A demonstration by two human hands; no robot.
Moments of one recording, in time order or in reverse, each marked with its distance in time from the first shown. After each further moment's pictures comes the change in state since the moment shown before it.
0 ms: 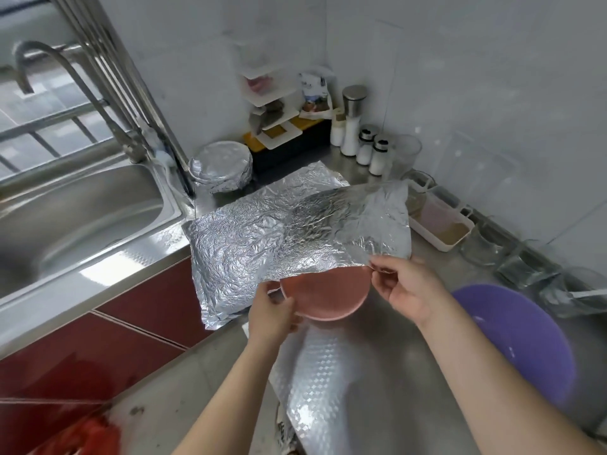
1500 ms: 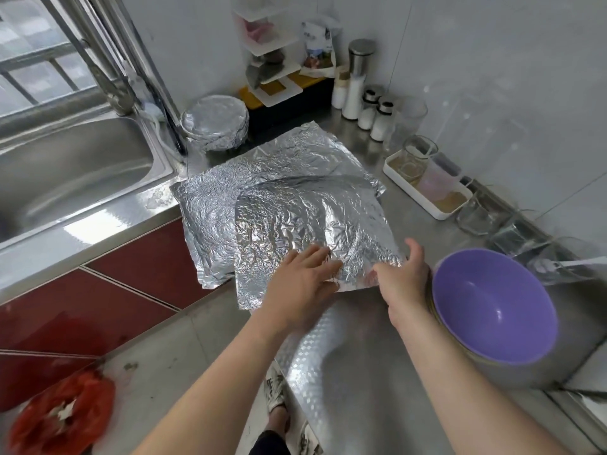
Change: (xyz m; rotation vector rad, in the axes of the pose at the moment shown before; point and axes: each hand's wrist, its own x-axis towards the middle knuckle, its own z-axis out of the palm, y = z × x) left_hand -0.014 -0.017 0.016 1.025 -0.326 0.953; right_hand 0.005 0.069 -0.034 -0.724 0.522 -0.382
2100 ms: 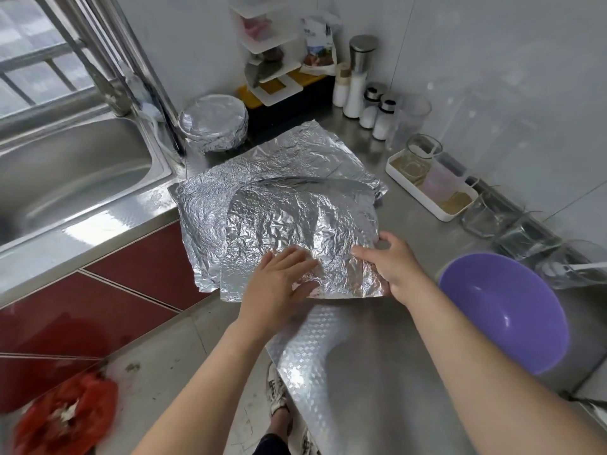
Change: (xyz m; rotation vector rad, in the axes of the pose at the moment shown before) left_hand -0.014 -0.029 -0.001 -0.118 0.207 -0.056; right_hand 0.038 -0.017 0.016 0.074 -0.415 0.055
